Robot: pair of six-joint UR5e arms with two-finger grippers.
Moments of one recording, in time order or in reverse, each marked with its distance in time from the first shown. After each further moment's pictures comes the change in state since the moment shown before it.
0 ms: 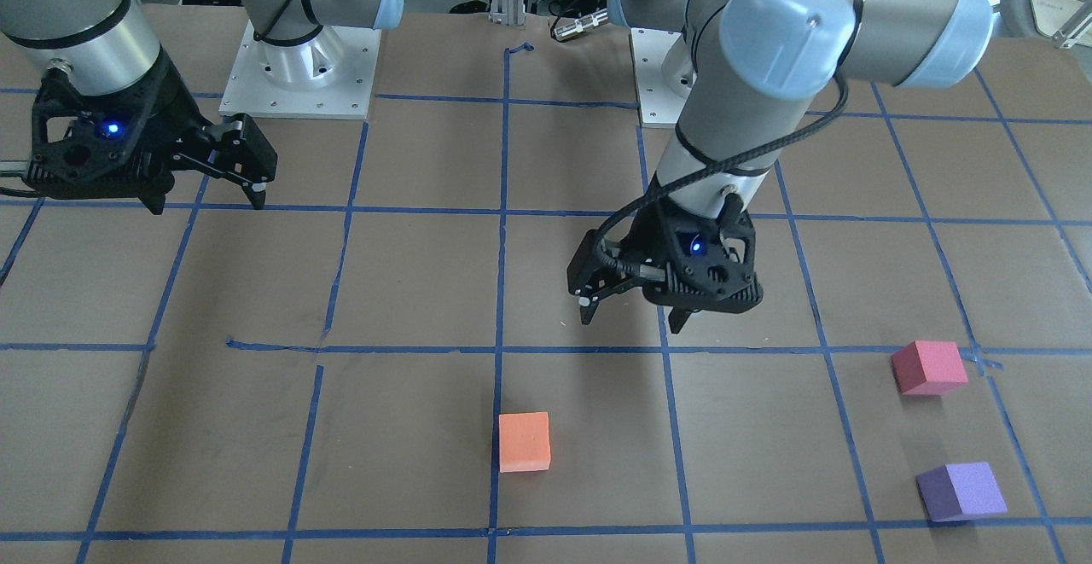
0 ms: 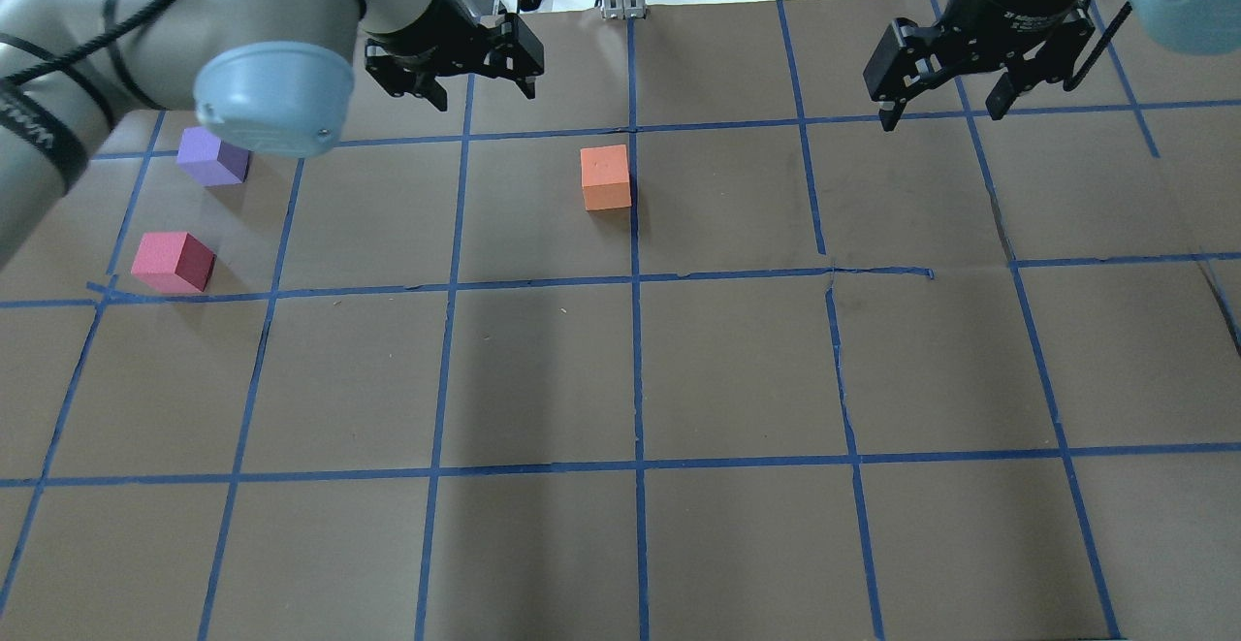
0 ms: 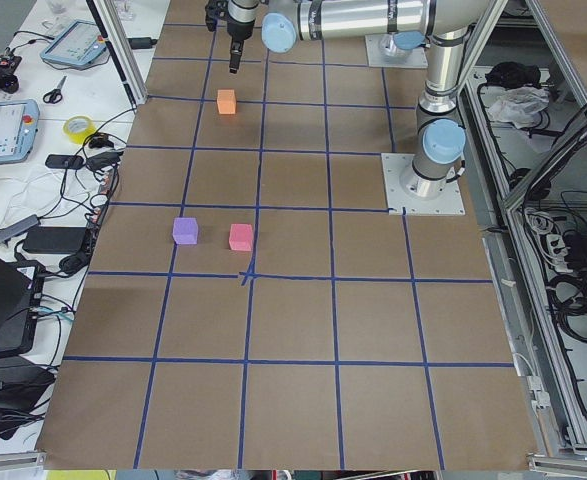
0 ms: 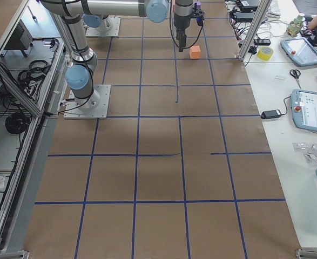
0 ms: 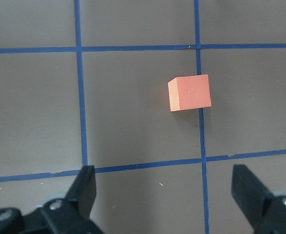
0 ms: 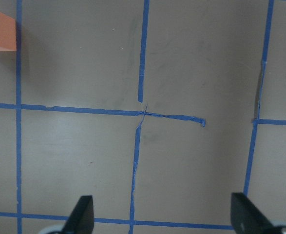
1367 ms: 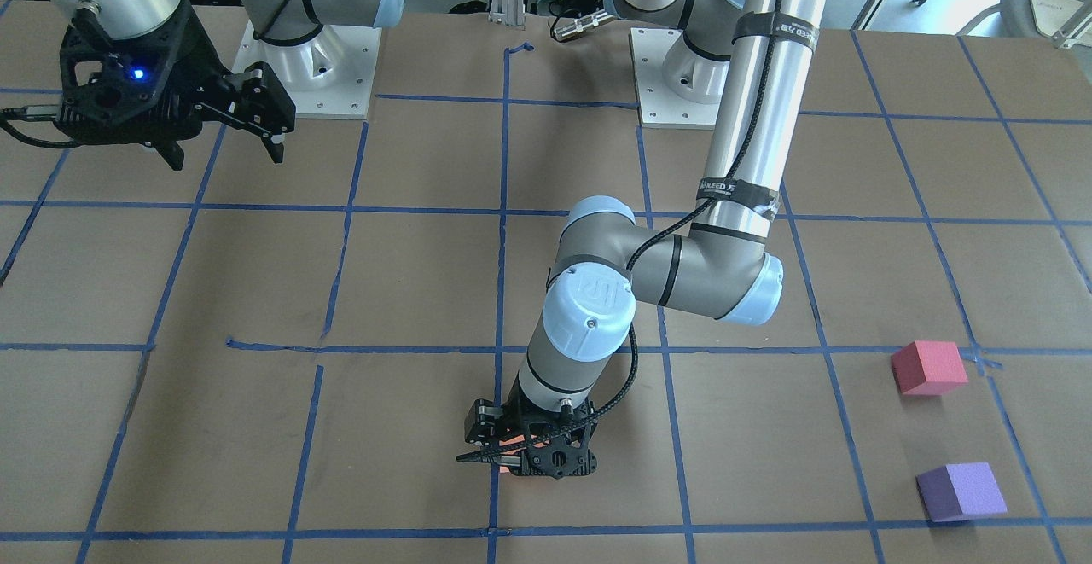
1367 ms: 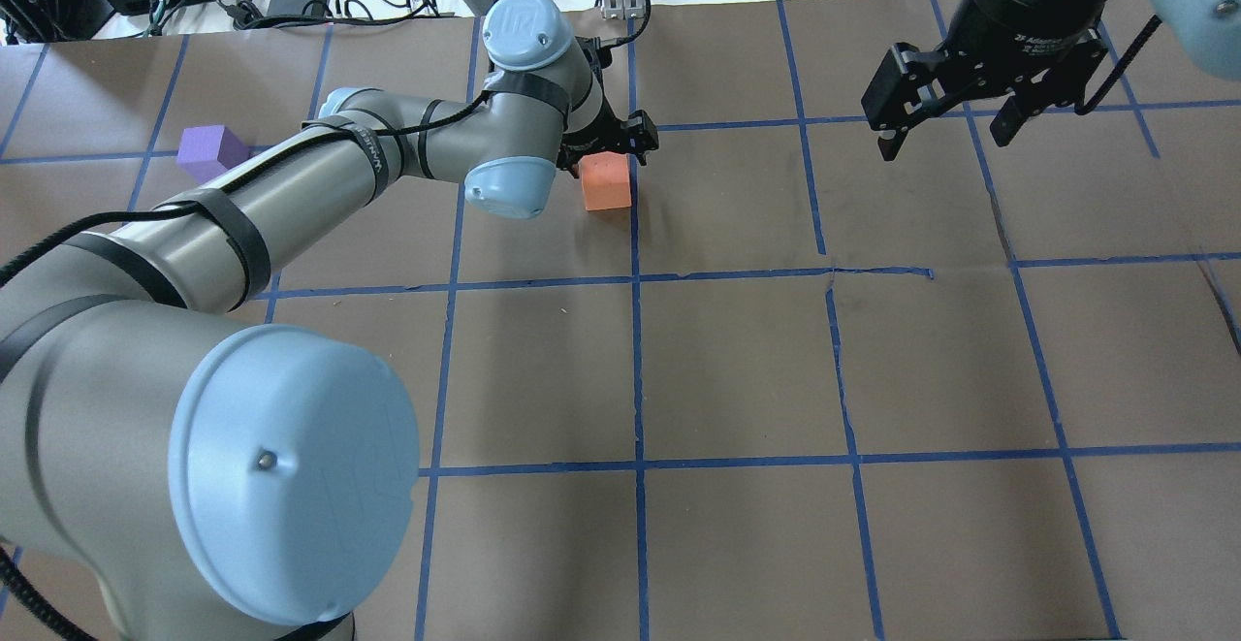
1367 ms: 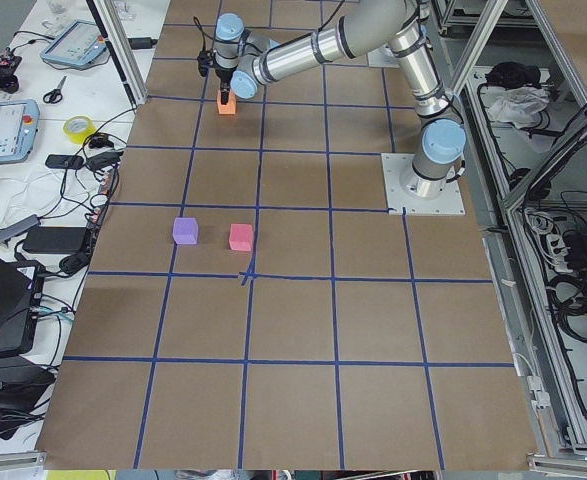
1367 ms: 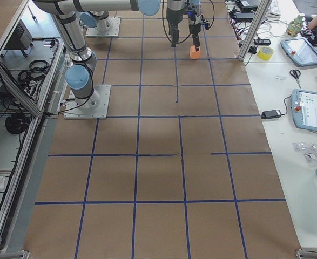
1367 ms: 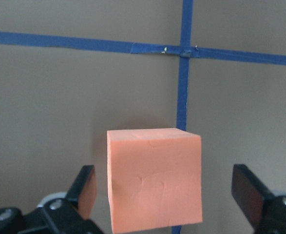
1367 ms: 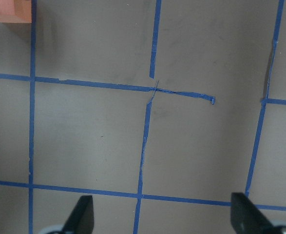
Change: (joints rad) left arm -0.117 -0.434 0.092 0.326 0.005 -0.141; right arm 0.022 -0.065 0.018 0.078 0.027 -0.008
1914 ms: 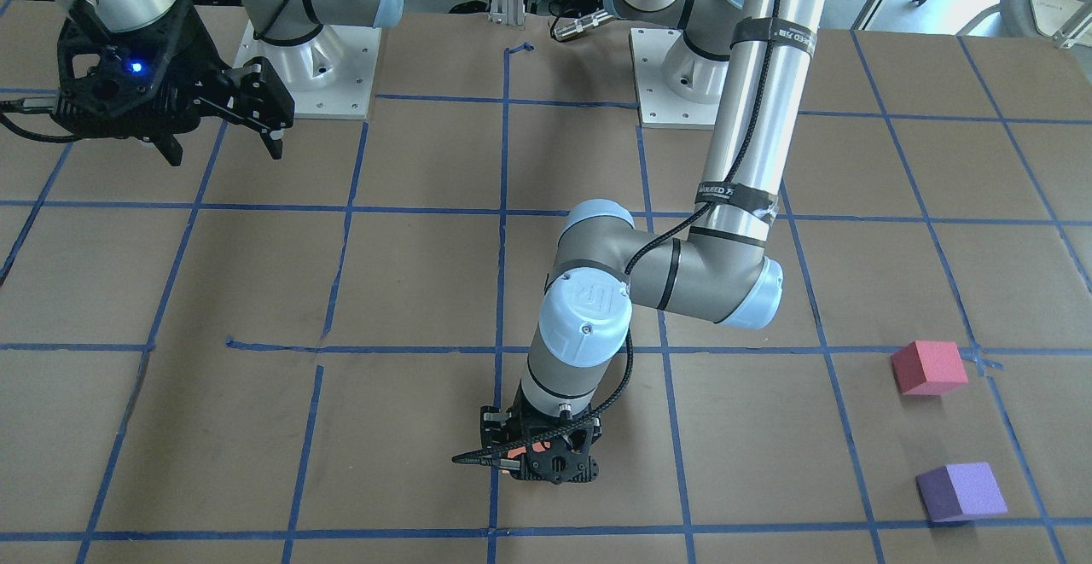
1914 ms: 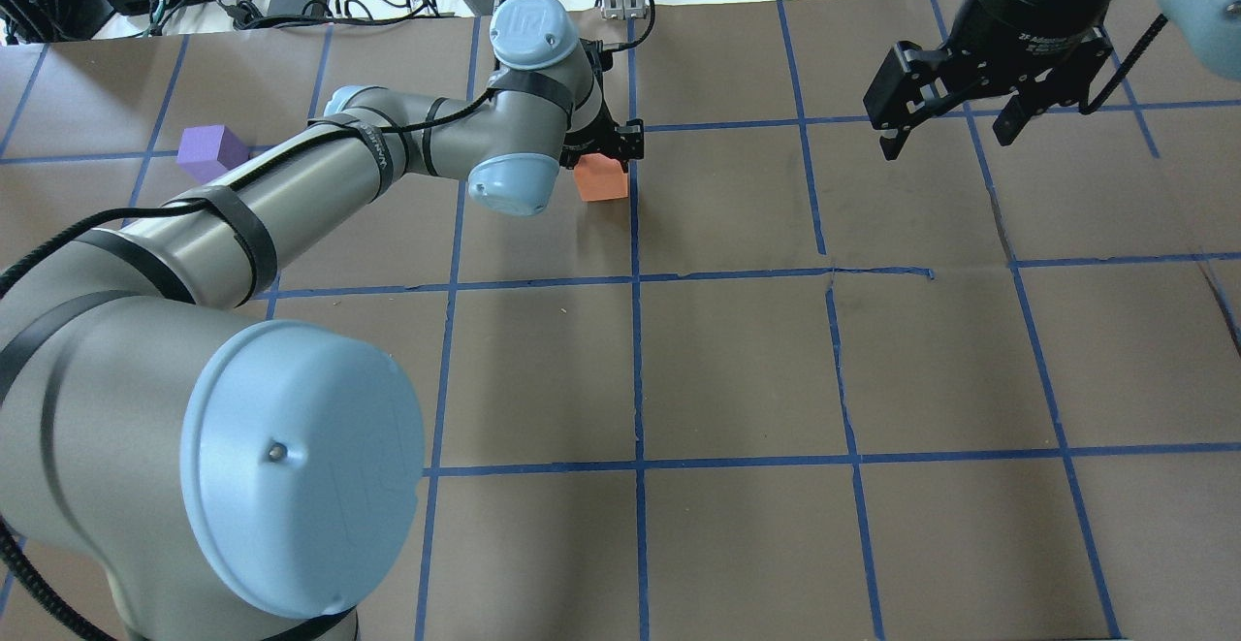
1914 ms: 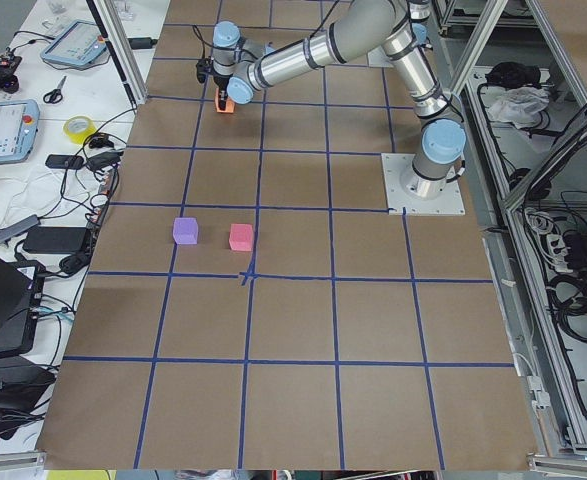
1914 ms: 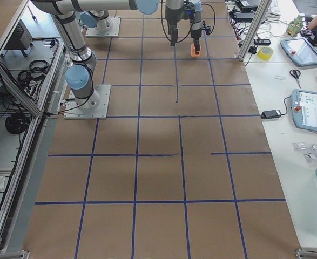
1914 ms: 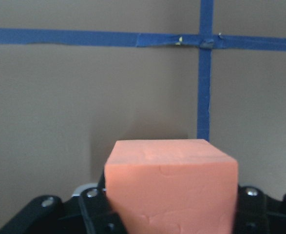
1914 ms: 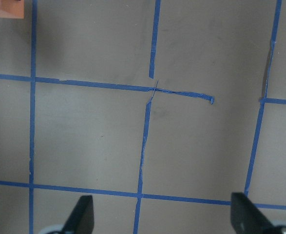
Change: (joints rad) left arm 0.013 0.014 0.023 -0.046 0.057 0.088; right arm 0.000 -0.009 0.000 0.001 -0.001 0.003
